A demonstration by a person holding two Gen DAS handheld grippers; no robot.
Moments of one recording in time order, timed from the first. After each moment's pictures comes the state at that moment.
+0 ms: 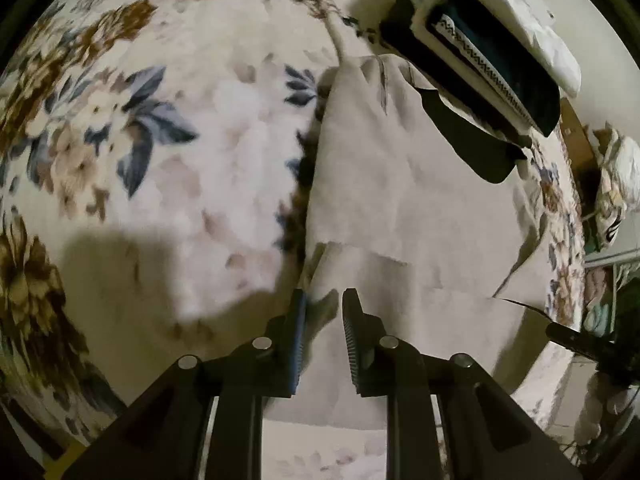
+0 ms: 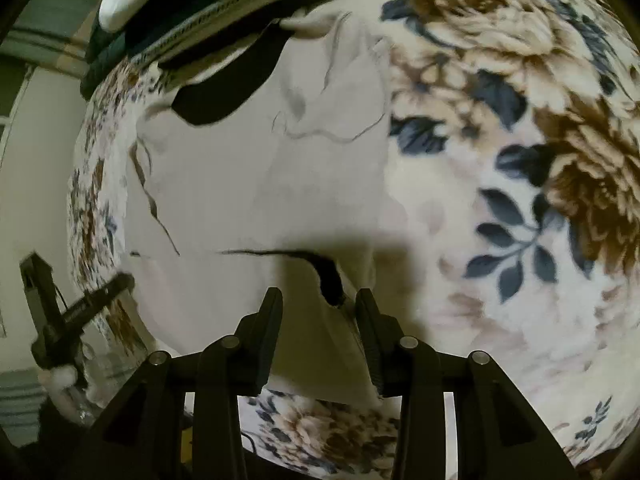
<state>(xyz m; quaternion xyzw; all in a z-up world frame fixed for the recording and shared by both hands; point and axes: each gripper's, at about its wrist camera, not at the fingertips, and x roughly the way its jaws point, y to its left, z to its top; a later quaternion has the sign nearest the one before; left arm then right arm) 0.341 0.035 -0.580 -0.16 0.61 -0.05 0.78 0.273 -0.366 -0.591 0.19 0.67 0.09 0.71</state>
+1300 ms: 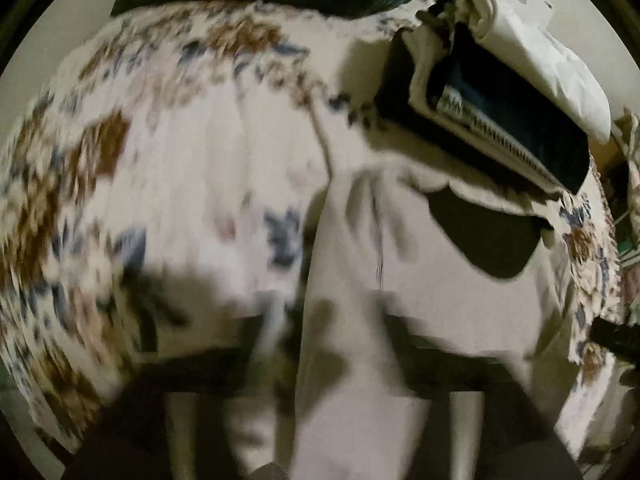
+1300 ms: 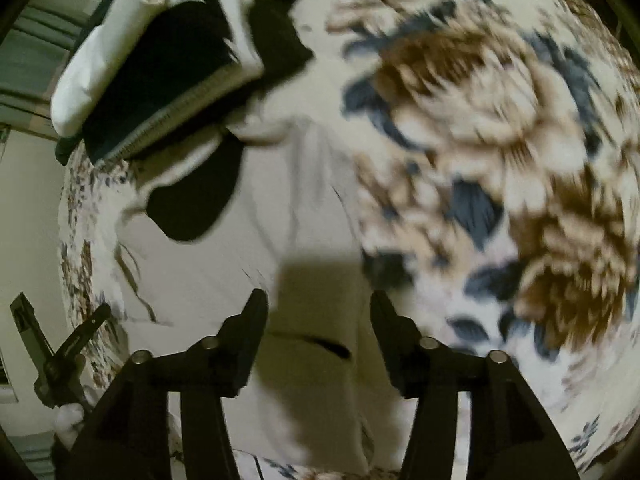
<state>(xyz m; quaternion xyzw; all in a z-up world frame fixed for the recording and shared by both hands) 0.451 0.012 -0.543 -0.07 0.57 0.00 0.82 0.376 -0.404 -0.567 0.24 0.63 0.02 0.74</state>
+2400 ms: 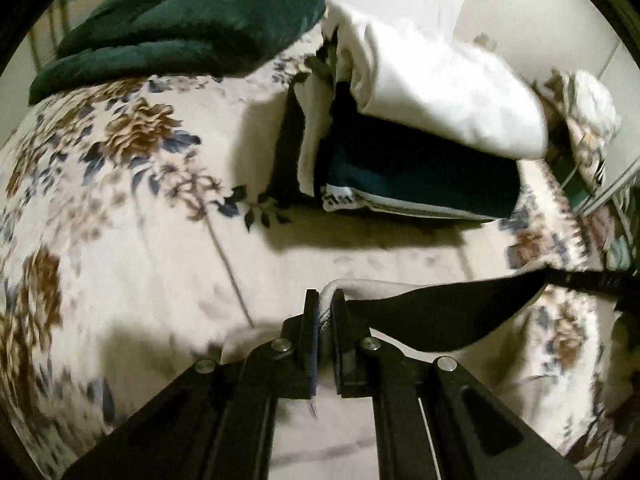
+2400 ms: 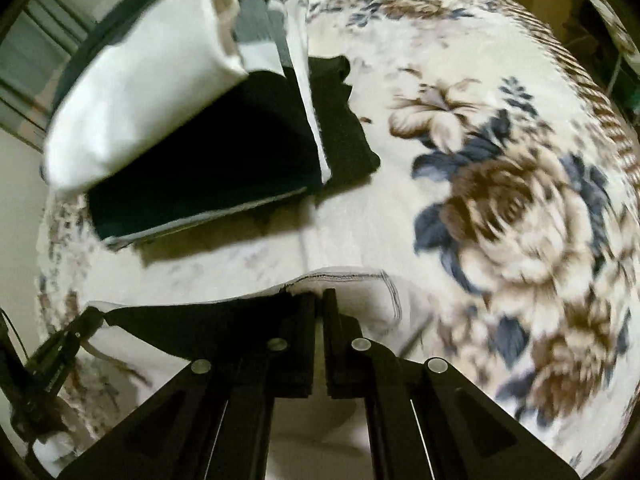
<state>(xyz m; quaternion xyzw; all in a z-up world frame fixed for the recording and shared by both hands) 0.490 -0.022 -0.499 -0.04 0.52 -0.14 0.84 0.446 -0.354 -0.529 0.20 0.58 -0.03 0.78</state>
